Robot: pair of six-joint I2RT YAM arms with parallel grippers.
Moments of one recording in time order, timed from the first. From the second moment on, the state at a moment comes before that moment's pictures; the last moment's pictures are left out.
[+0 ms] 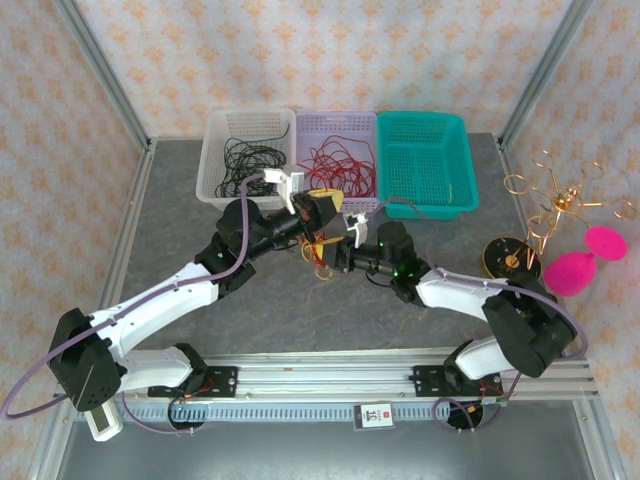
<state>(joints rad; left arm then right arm) -0.71 1.21 0.91 0.42 0.25 -0.54 0.66 1.42 0.56 0.60 -0.51 0.57</state>
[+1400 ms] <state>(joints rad) -0.76 1.15 0.93 0.35 0.19 -0.47 0.70 1.03 0.58 0.38 -0.37 0.35</state>
